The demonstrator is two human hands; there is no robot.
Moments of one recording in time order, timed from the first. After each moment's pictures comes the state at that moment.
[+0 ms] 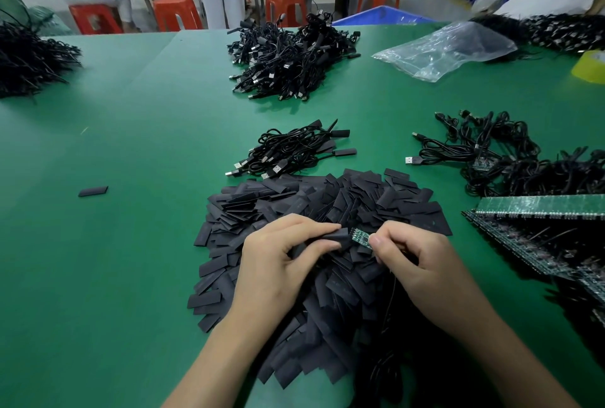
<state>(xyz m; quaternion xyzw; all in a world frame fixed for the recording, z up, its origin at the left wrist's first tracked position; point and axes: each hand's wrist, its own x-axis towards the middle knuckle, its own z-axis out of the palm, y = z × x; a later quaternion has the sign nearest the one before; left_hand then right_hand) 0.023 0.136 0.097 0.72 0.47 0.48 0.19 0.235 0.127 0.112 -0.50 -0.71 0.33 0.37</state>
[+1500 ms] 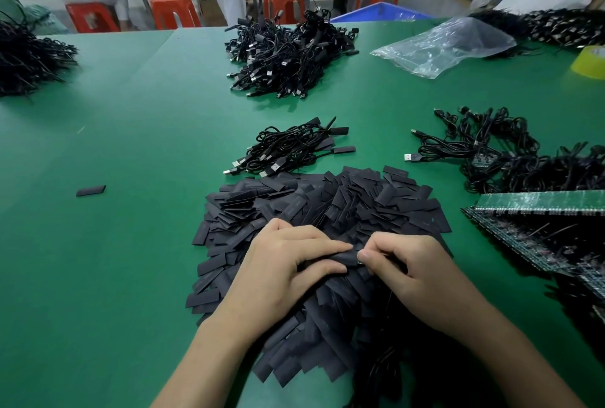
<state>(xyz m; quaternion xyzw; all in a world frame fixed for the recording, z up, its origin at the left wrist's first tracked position) 0.012 0.139 0.091 0.82 0.42 0.36 0.14 0.242 0.130 0.103 -0.49 -0.77 0.28 0.29</state>
